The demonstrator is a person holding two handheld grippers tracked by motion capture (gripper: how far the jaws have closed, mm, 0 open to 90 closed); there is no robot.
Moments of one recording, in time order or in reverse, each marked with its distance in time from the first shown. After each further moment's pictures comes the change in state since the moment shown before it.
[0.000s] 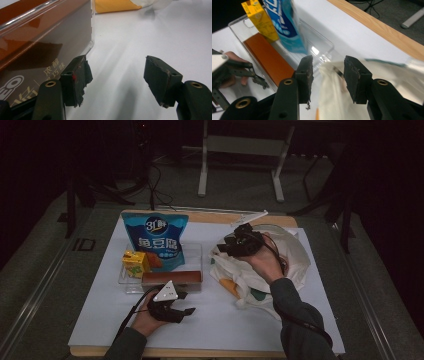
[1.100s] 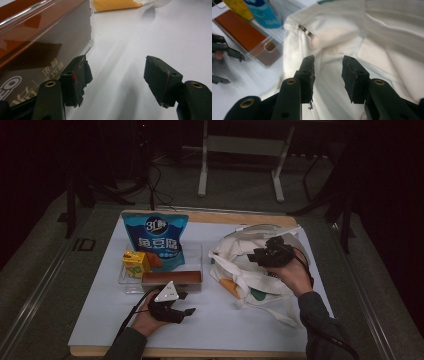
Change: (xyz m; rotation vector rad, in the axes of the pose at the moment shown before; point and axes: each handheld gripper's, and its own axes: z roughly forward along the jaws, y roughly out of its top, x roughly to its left) left arm -0.001 0.001 0.001 0.015 0.007 0.014; right arm -0.044 -0.069 -0.036 0.036 -0.074 0.097
